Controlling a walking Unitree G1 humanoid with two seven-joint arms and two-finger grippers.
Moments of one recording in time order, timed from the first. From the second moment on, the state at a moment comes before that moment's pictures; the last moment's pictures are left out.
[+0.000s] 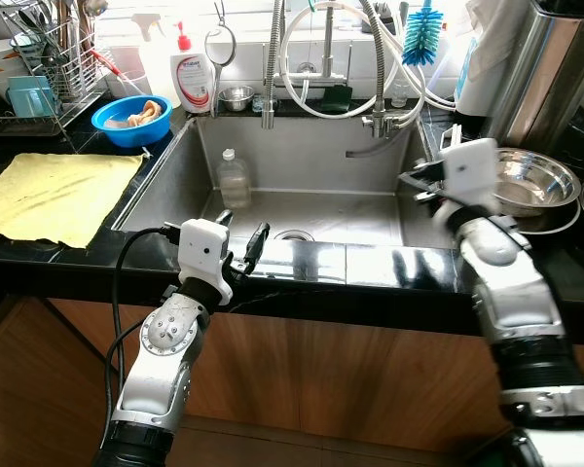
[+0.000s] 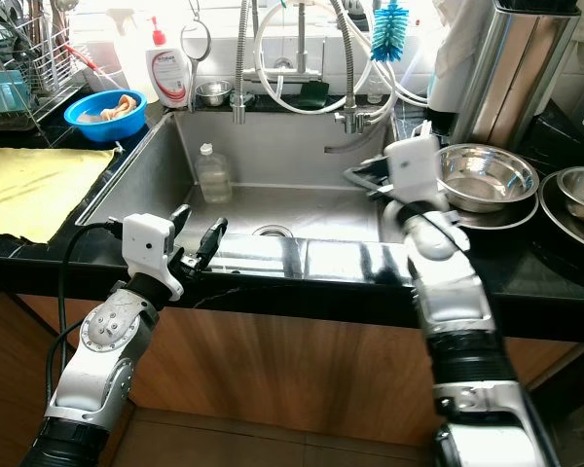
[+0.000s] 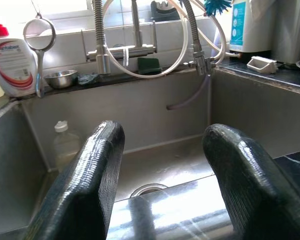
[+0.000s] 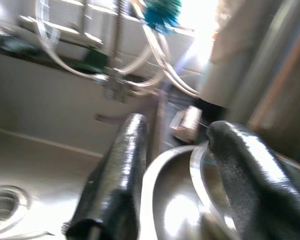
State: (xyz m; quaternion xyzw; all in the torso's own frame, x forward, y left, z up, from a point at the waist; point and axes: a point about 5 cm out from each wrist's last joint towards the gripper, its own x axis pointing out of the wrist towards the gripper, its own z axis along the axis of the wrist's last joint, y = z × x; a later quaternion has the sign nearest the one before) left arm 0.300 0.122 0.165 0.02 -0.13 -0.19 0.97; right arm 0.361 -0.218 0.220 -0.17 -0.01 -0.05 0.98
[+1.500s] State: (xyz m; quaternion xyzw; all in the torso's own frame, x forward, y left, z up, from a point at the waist) left arm 0.300 0.122 0.164 0.02 -0.13 -0.19 0.97; right arm 0.370 -0.258 0.204 -0.17 0.13 -0.06 0.98
